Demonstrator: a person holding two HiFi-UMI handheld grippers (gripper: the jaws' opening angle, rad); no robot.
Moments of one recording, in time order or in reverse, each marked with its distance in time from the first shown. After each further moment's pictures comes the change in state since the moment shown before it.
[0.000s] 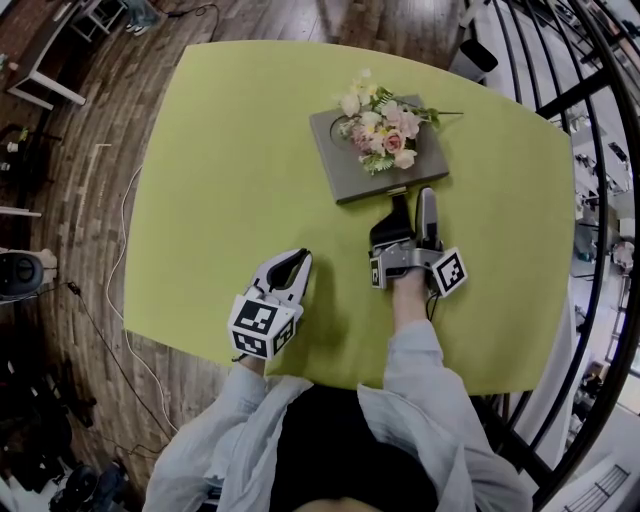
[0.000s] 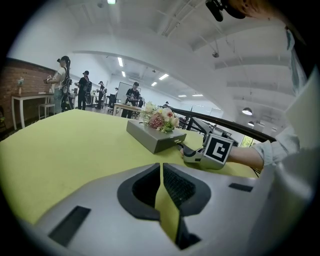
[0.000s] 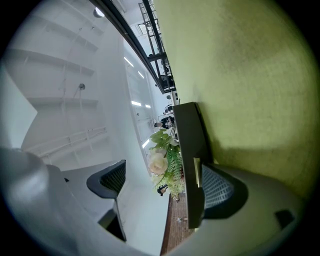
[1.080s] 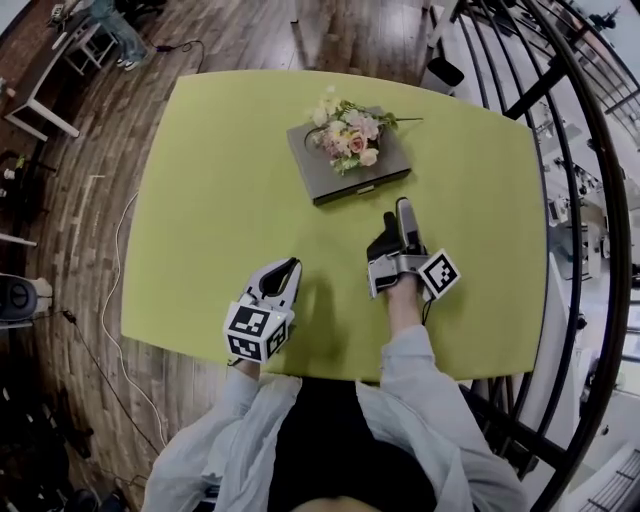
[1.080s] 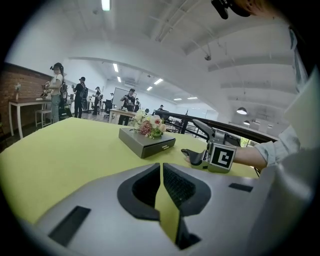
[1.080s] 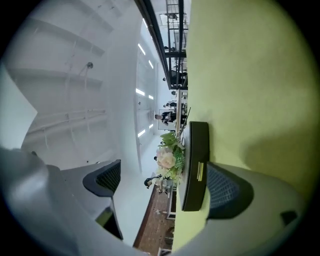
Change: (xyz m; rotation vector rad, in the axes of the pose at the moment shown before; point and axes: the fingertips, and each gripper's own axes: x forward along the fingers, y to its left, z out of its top) left arm -0.027 -0.037 0.005 0.045 -0.043 -0.027; right arm -0.048 0.033 0.007 -0.207 0.083 -0.090
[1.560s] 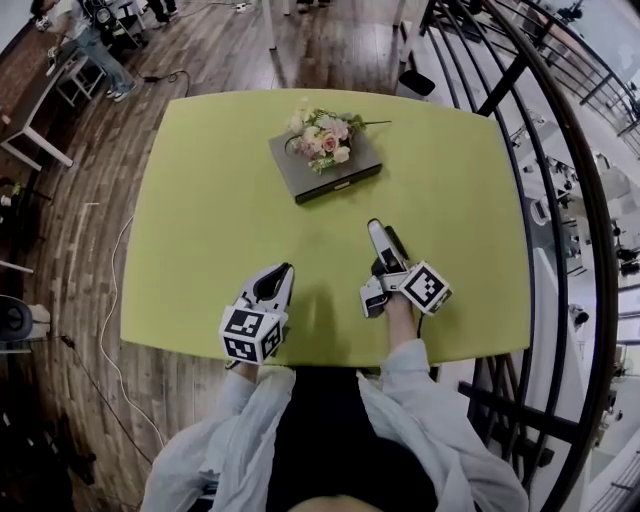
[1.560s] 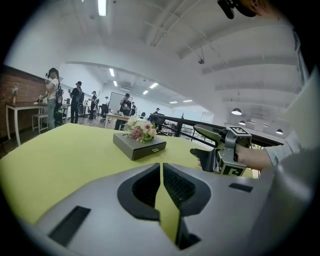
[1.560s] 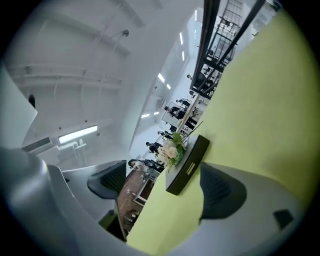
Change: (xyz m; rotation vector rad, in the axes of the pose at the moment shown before) left arm -0.027 -0.035 0.007 0.035 -0.041 -0.040; right arm -0.072 0.040 -0.013 -0.421 0.104 -0.120
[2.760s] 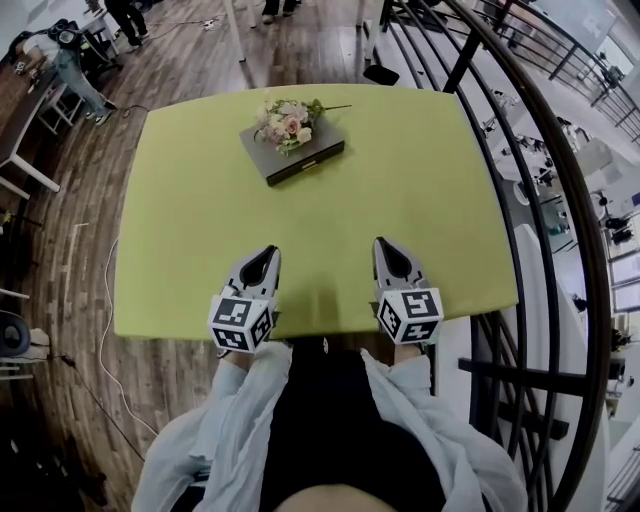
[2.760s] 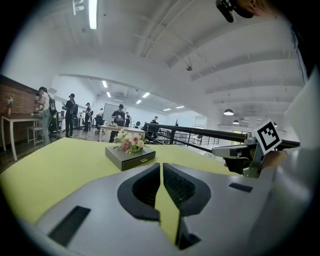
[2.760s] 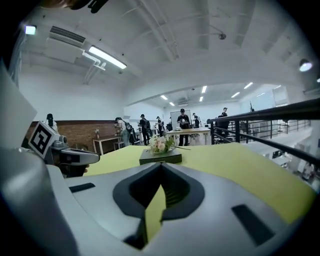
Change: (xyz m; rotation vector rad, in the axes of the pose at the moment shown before) left arm -0.036 -0.053 0.018 0.090 -0.103 -0.040; right arm -0.138 0.036 -0.016 -0.933 0.138 -0.265
